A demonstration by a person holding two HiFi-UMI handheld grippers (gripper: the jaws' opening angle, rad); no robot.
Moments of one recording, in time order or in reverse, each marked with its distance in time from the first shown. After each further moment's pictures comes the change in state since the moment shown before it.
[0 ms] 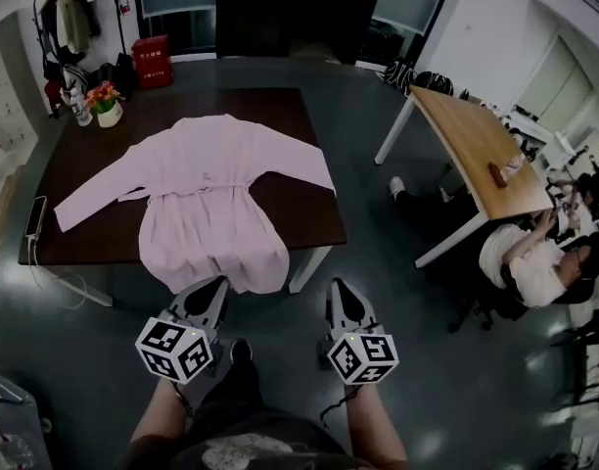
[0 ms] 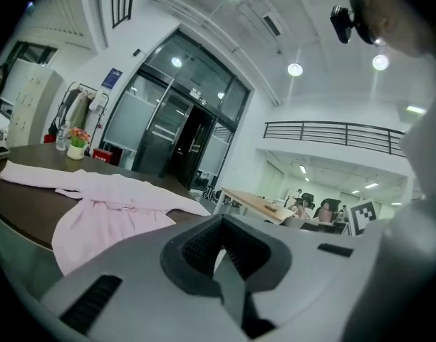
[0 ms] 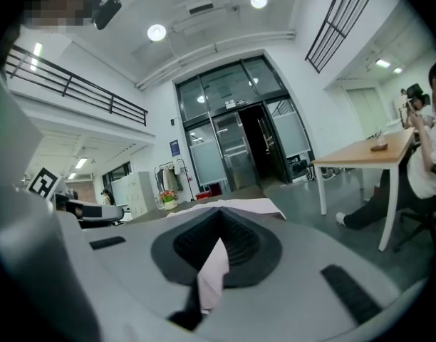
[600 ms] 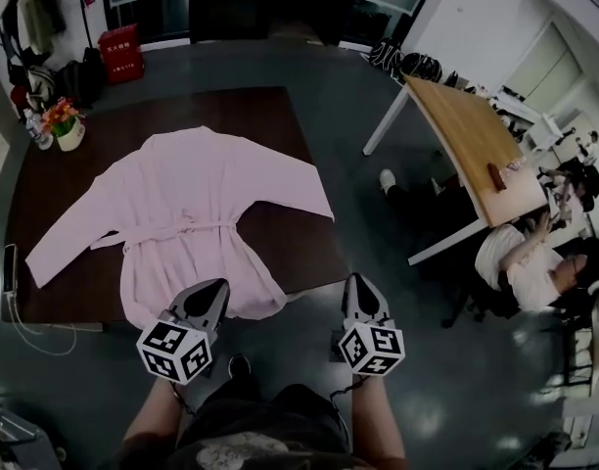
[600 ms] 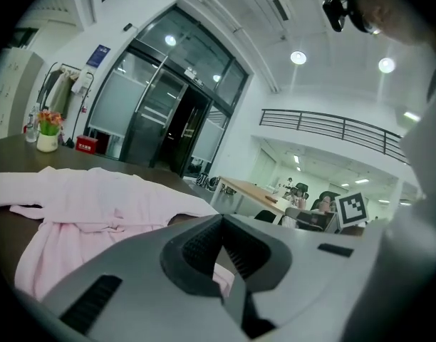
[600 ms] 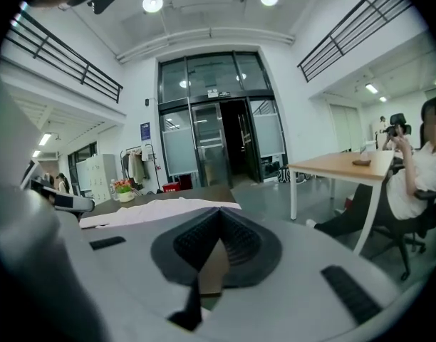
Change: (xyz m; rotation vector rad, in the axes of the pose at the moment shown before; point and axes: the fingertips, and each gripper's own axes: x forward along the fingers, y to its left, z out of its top) left arm 0.138 0.095 0.034 0.009 0.128 -0.086; right arm 0.140 -0.090 0.020 -0.066 0.062 -0.253
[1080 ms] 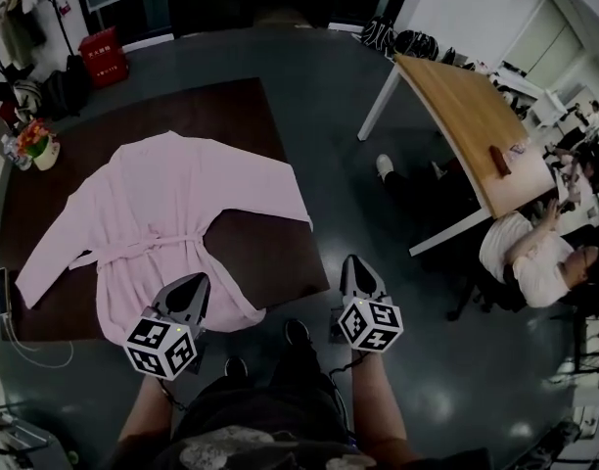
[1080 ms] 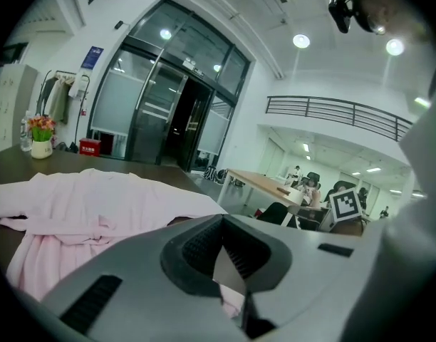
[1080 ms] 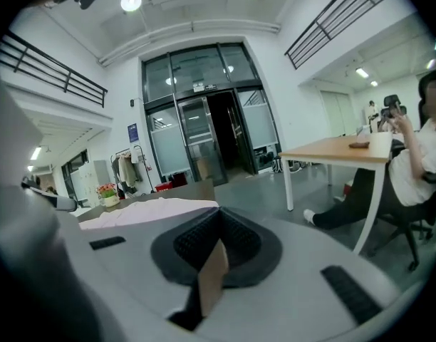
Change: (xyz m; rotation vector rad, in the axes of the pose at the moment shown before) left arm 0.082 0.002 0.006 0.030 0.073 0.079; right arm 0.077 -0.102 -0.014 0.094 0.050 -0.020
